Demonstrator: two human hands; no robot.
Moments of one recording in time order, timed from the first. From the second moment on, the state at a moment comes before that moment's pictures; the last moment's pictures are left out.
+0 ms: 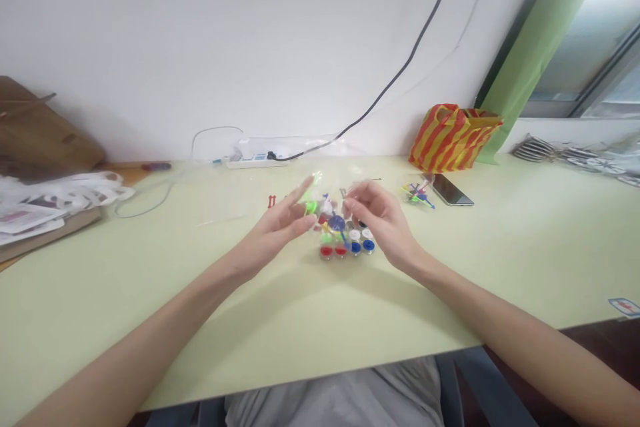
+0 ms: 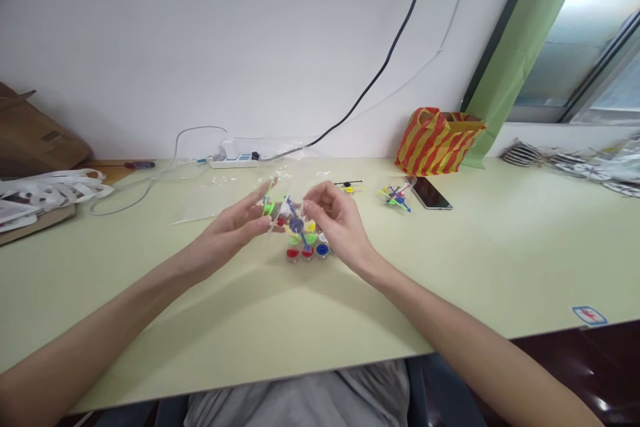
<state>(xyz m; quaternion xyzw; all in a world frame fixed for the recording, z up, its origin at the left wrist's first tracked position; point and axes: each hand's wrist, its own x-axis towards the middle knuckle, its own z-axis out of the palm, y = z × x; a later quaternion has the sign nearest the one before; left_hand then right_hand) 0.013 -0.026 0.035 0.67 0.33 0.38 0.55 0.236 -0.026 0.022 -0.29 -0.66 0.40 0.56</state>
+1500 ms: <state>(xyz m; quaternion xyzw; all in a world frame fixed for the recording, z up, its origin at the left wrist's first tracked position) 0.000 -0.007 0.025 0.65 0.37 0.41 0.52 0.335 0.089 -0.027 -0.62 -0.71 -0.02 0.33</state>
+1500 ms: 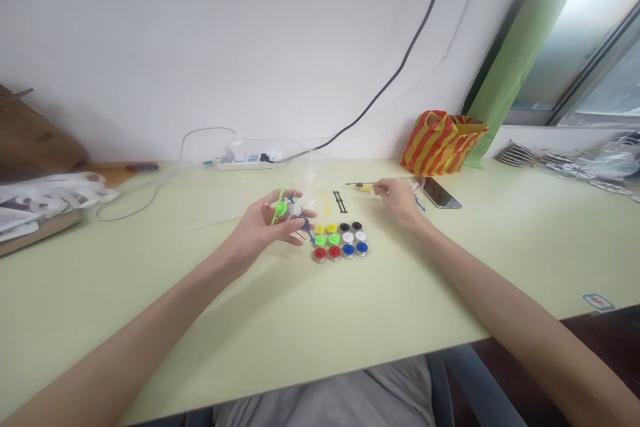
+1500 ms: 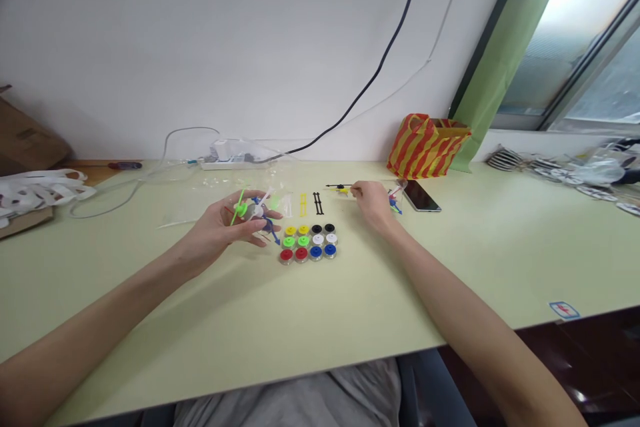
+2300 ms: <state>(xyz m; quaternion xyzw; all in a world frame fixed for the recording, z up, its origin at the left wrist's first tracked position) -0.003 -0.014 0.033 0.70 0.34 0.24 0.58 0.273 -0.012 0.034 -0.39 -0.67 0.00 0.63</state>
